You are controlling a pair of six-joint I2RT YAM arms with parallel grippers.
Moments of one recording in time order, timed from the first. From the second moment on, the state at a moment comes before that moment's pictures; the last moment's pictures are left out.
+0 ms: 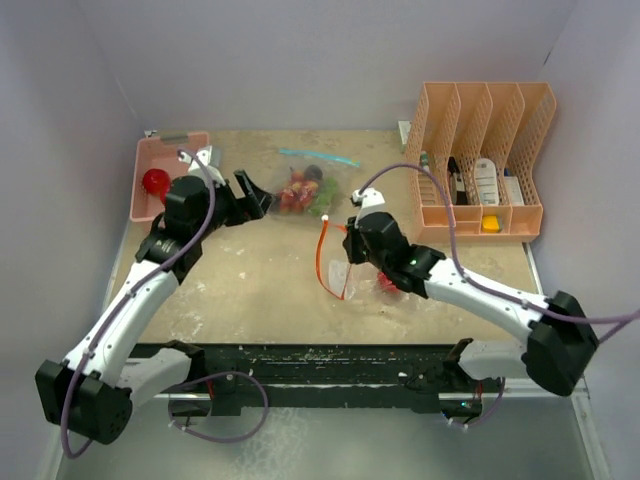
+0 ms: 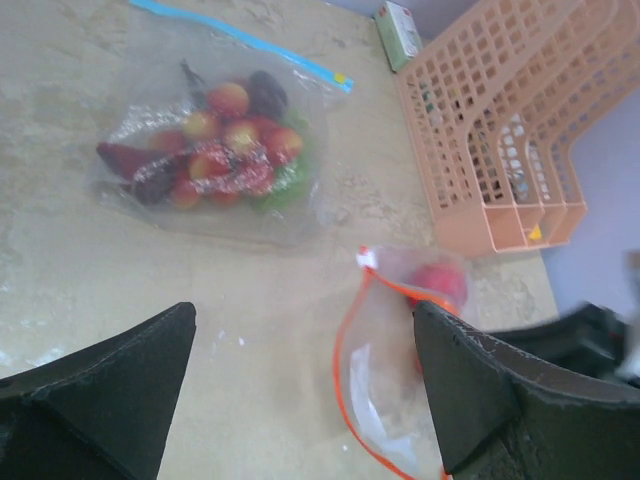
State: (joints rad) left arm -0.32 1.07 0.97 -0.23 0.11 -0.57; right arm 0.81 1.24 0.87 -0.16 0.30 0.39
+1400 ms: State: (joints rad) left arm -0.72 1.46 0.59 0.26 0.14 -0.77; right arm 0.69 1.08 0.54 -0.06 0.29 0.53
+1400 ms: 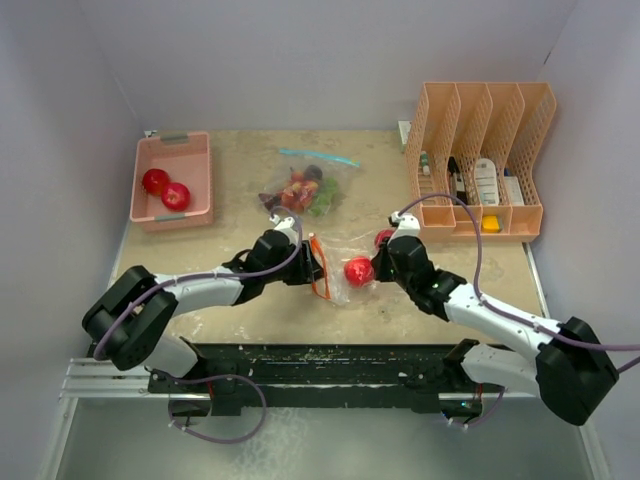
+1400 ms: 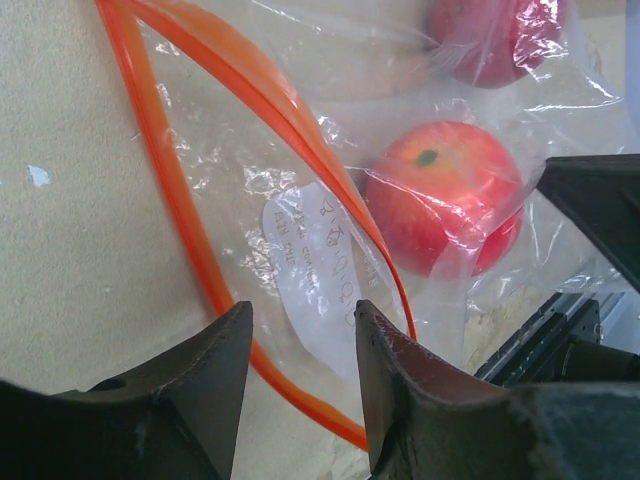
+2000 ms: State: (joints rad) left arm -0.78 1.56 0.65 0.29 0.09 -0.74; right arm 0.69 1.30 0.47 0.17 0.22 0.55
